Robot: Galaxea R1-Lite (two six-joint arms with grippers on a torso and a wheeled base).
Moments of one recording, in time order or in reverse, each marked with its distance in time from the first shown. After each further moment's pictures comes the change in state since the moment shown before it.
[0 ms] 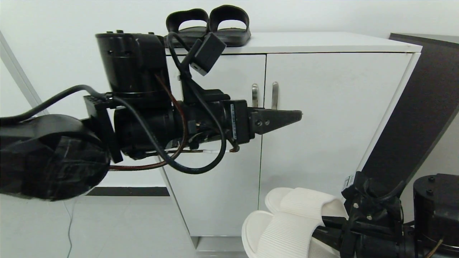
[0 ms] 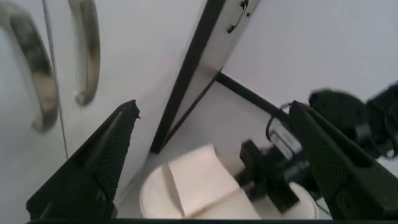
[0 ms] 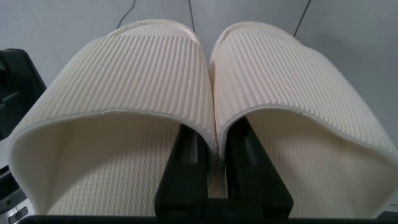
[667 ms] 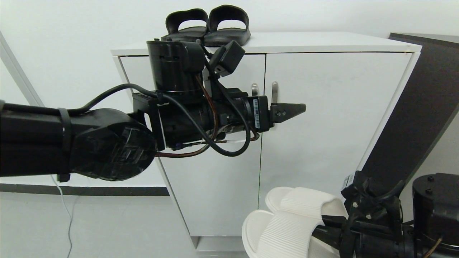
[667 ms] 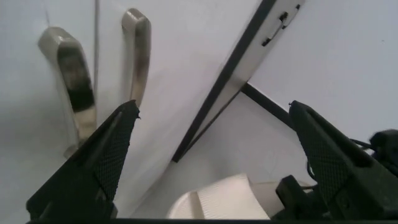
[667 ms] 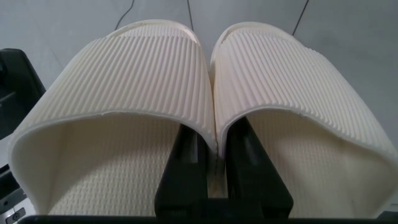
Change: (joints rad) left arm -0.011 0.128 -0.131 0.013 0.151 -0.006; right arm -0.001 0.002 -0.004 0.000 -0.001 -0.007
